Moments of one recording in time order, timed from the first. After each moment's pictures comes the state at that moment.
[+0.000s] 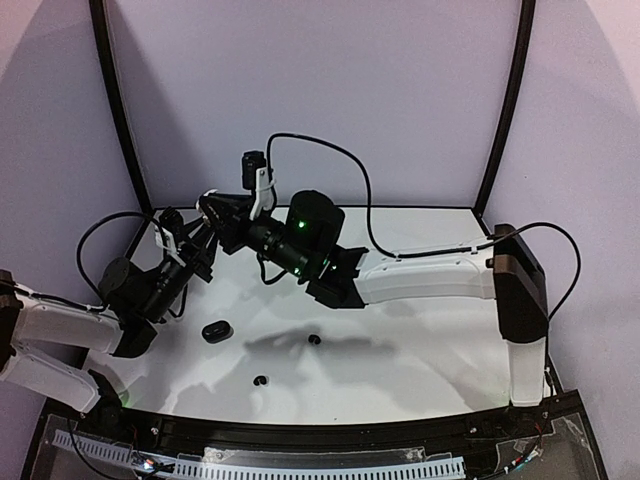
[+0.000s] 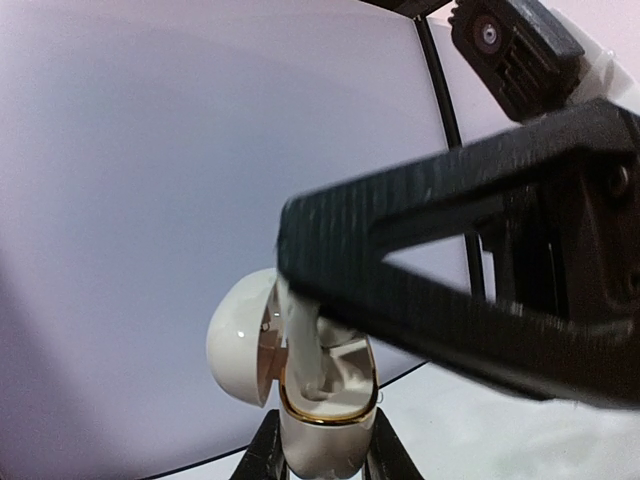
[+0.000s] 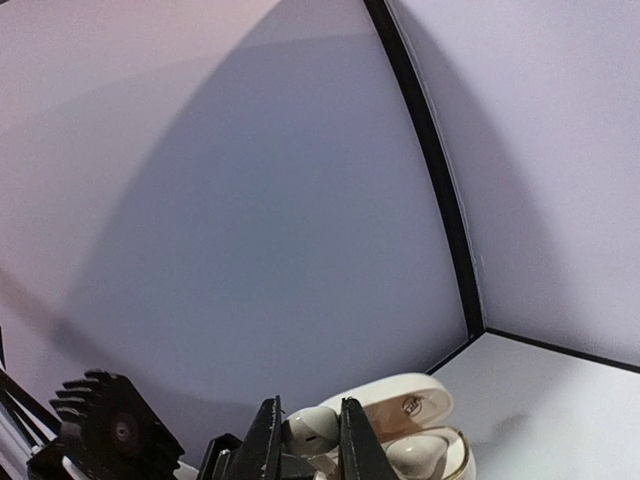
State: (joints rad) left arm -0.69 1.26 0.36 1.31 -0.07 0.24; right arm 1.17 2.05 1.61 0.74 0.09 0.30
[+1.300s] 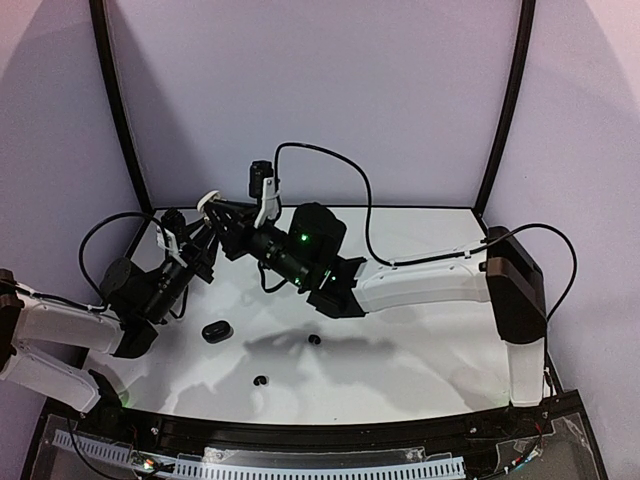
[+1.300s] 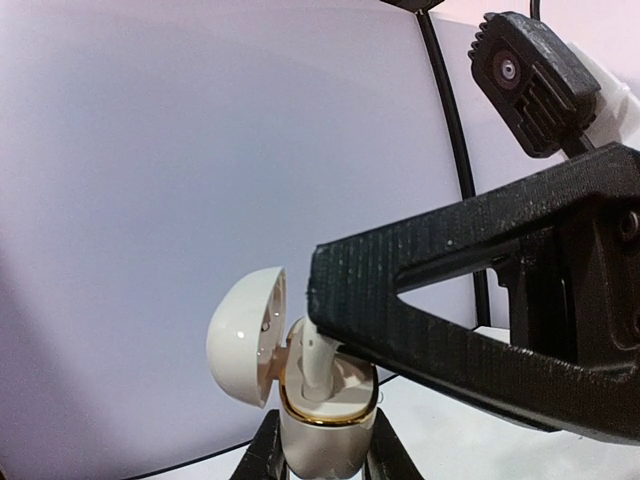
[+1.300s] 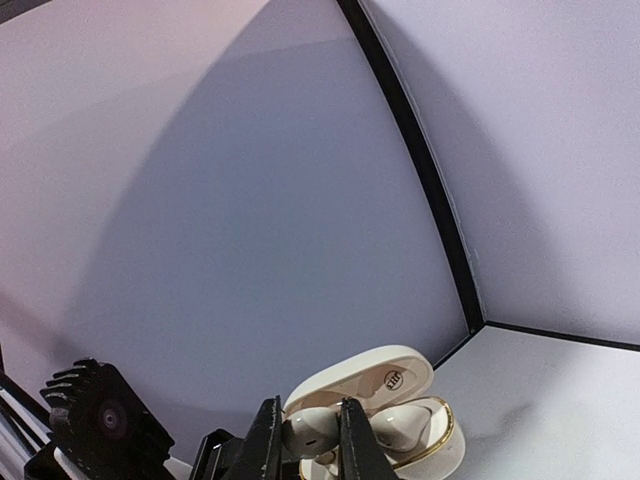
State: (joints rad) left arm -0.69 1.27 0.36 1.31 -0.10 0.25; right arm 1.17 2.06 1.55 0.83 0.13 0.36
